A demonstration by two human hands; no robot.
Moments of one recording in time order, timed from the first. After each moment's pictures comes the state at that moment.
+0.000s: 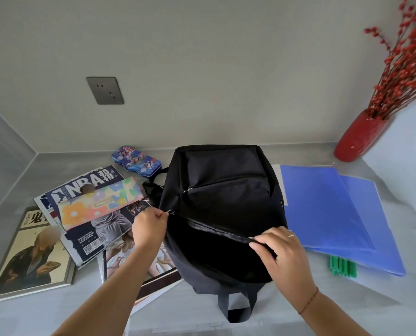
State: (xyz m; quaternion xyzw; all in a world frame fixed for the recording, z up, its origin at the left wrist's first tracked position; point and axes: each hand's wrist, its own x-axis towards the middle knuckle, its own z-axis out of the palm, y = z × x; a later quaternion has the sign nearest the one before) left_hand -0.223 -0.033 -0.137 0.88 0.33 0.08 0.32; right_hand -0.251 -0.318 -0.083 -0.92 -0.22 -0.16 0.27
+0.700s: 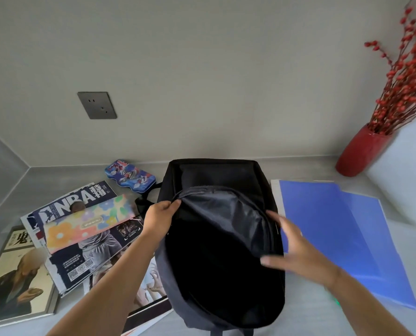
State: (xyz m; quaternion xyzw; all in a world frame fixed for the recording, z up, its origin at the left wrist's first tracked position) left_hand -0.143 -0.040 -0.131 0.81 0.26 0.02 0.52; right_hand -0.159 -0.374 -0.086 -0.88 -0.16 0.21 0.40
